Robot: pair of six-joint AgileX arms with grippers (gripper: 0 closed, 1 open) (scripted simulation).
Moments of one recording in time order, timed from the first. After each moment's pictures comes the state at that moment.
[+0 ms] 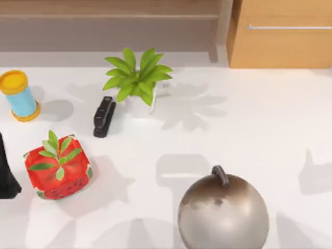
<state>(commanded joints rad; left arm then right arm) 0.00 0.00 0.00 0.00 0.00 0.00 0.05 0.20 0.08 0.07 -0.01 -0.14</state>
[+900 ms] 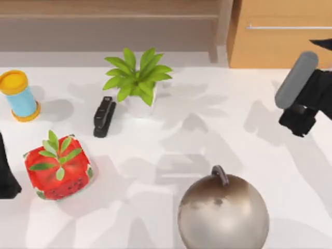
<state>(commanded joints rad) 0.00 0.00 0.00 0.00 0.00 0.00 0.26 1.52 0.59 0.62 0.02 -1.05</state>
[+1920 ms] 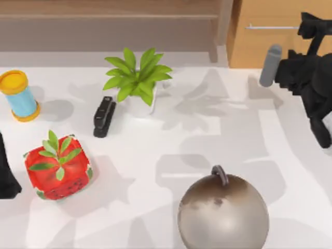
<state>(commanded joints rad) 0.00 0.00 0.00 0.00 0.00 0.00 0.18 2.23 0.94 1.28 0.21 -1.56</state>
